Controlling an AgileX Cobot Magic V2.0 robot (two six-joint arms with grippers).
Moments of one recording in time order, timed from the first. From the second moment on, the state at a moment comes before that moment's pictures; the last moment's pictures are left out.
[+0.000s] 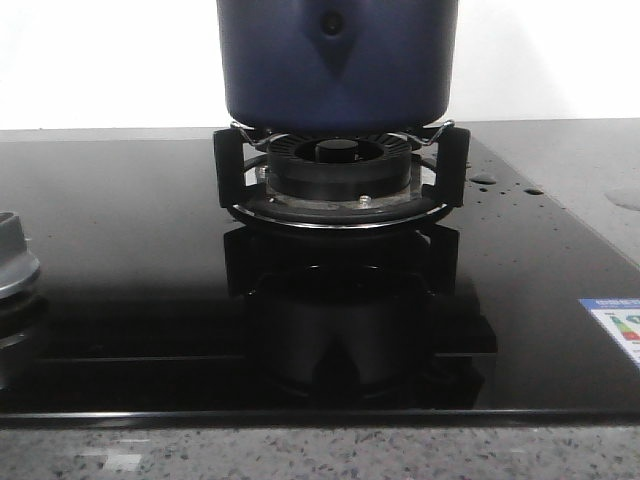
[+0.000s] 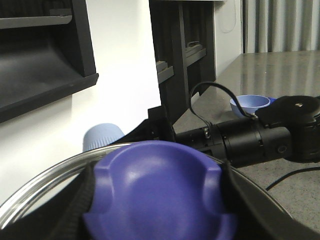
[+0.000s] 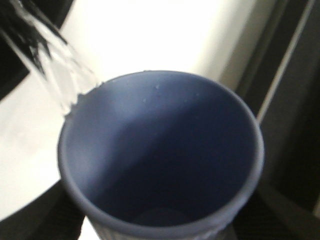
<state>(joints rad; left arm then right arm) -0.22 1.30 -1.35 -1.55 0.93 1.58 0.38 1.45 -1.26 -1.76 0.01 -0.26</state>
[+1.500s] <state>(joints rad) -0.22 1.30 -1.35 -1.55 0.94 1.58 -0.09 1.10 -0.65 -0.94 -0.08 0.66</state>
